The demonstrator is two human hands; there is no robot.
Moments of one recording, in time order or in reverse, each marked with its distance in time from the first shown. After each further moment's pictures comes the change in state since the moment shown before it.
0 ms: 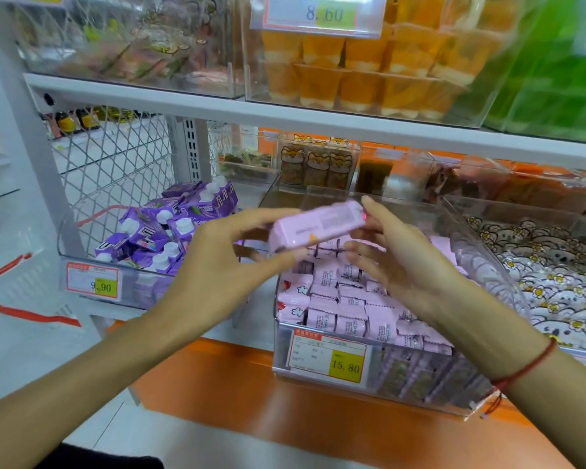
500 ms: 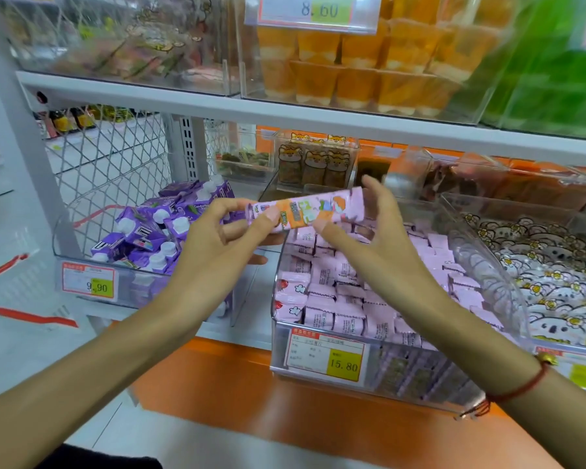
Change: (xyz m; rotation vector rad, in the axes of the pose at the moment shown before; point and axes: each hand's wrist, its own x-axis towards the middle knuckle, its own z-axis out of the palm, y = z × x) left_hand 0.005 -0.003 0.007 -0.367 0.162 -0.355; right_hand -0.014 0.012 0.006 -0.651 -0.065 -0.488
